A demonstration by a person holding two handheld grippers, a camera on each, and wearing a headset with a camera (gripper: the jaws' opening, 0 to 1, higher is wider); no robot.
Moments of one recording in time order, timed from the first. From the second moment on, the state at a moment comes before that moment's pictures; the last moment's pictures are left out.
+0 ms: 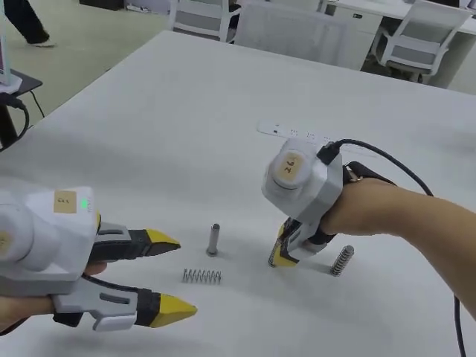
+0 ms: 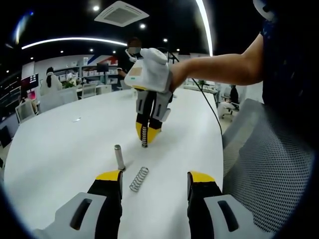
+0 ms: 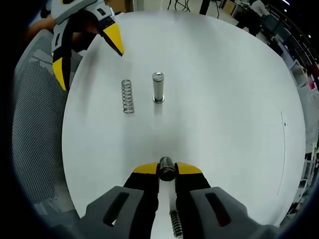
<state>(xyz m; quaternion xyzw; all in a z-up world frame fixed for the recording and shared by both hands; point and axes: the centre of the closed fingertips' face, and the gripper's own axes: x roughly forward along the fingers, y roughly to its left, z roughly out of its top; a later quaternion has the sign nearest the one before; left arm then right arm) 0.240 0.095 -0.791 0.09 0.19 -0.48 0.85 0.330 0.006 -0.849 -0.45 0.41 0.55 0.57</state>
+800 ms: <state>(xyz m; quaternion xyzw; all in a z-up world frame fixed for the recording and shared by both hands) 0.240 0.092 -0.789 0.09 0.18 -0.48 0.85 0.330 -0.011 -0.846 -0.43 0.42 0.54 0.59</state>
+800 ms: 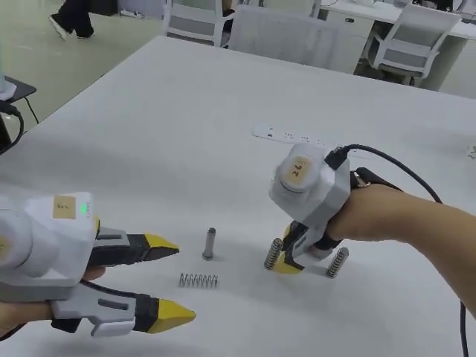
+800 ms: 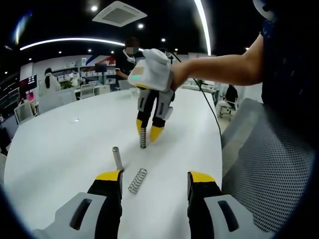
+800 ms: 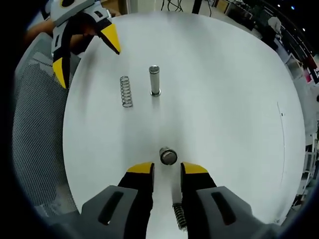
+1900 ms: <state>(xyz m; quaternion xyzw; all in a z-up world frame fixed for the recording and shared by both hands) 0.235 0.093 -0.787 0.09 0.18 -0.48 0.85 0.266 0.014 -0.841 -0.41 0.41 0.58 0.58</state>
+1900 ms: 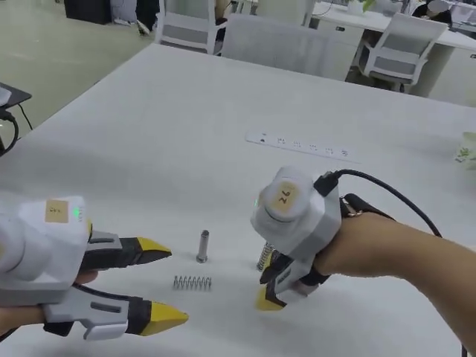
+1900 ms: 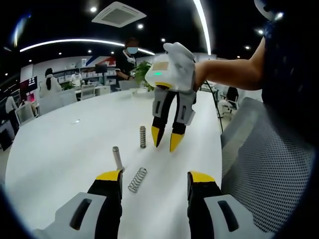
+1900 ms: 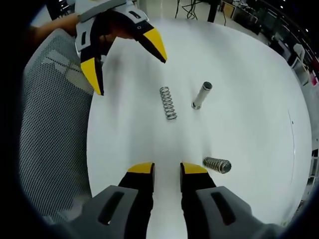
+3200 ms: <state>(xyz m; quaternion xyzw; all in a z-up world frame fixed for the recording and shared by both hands) 0.234 0.102 -0.791 0.09 0.19 -0.48 0.85 0.272 0.083 -0.854 -0.42 0.37 0.62 0.55</state>
